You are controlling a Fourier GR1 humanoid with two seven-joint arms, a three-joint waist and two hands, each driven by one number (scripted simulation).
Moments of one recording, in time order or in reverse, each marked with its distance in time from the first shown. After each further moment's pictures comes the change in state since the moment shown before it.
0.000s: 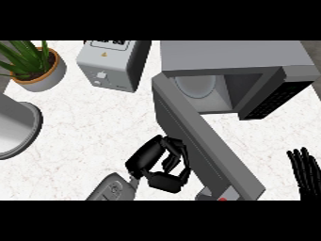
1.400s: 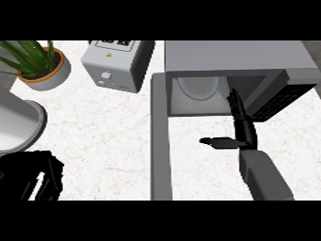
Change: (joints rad) left arm 0.402 0.006 0.731 -0.853 0.502 -0.641 0.586; right arm -0.856 0.092 -0.156 1.095 0.147 -0.302 -0.169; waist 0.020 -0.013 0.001
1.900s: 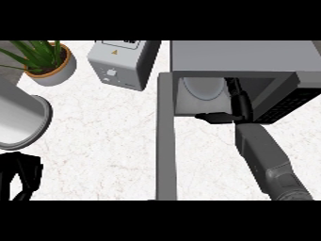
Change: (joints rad) left arm 0.003 0.021 0.145 0.013 0.087 -0.030 -0.016; right arm -0.287 -0.056 -0.095 0.278 0.015 -0.069 -0.019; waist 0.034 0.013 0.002
